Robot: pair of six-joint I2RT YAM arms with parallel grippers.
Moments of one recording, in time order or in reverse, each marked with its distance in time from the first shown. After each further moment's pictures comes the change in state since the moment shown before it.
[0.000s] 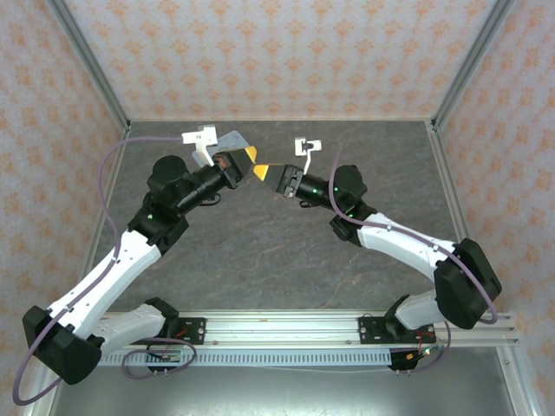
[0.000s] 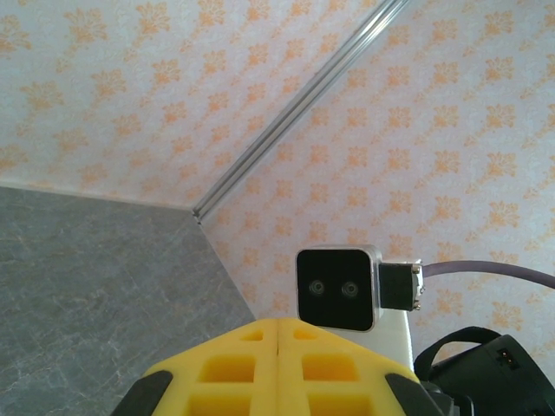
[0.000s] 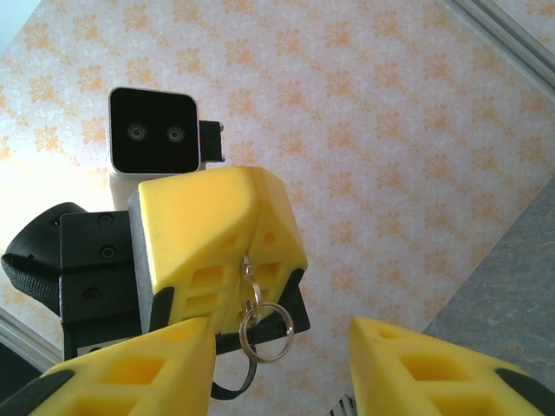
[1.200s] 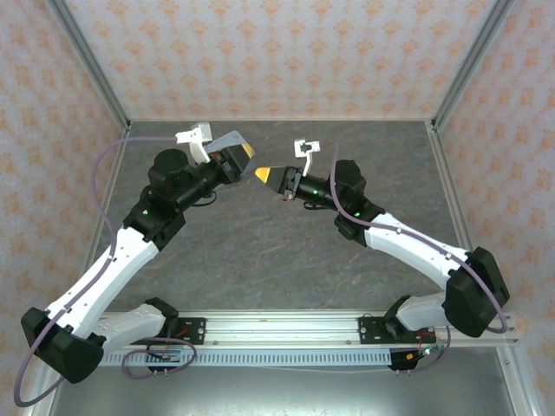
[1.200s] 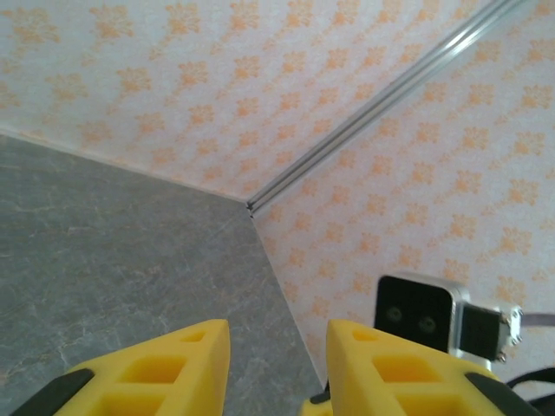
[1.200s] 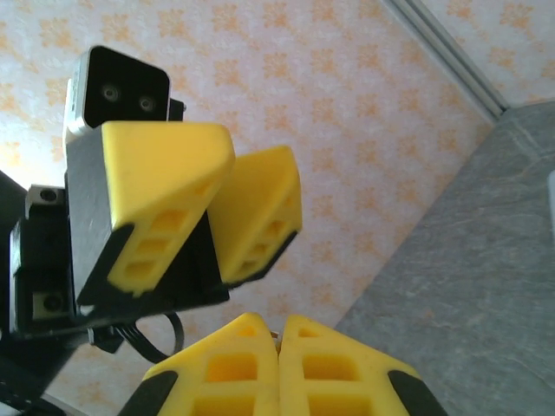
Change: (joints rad) left arm 0.035 0.013 0.068 -0.198 -0.102 -0.053; right arm 0.000 -0.077 0.035 -0.320 0.062 -0.206
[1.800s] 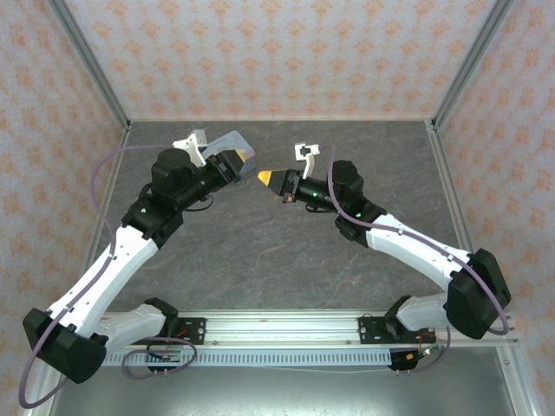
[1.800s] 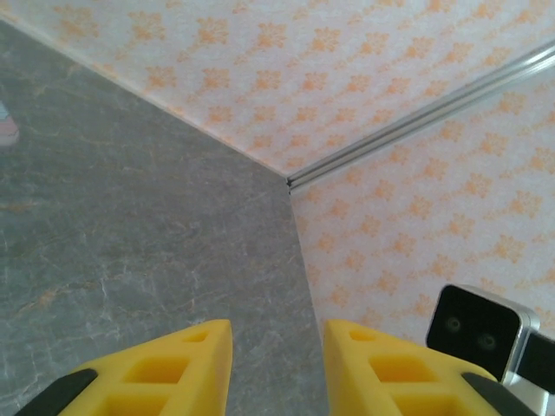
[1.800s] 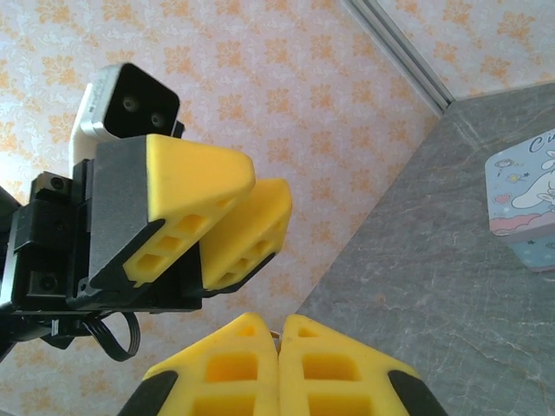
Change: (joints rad) left arm 0.042 0.005 -0.010 -0.139 -0.002 -0.154; right arm 0.000 -0.004 -0.006 -0.075 0.058 -0.049
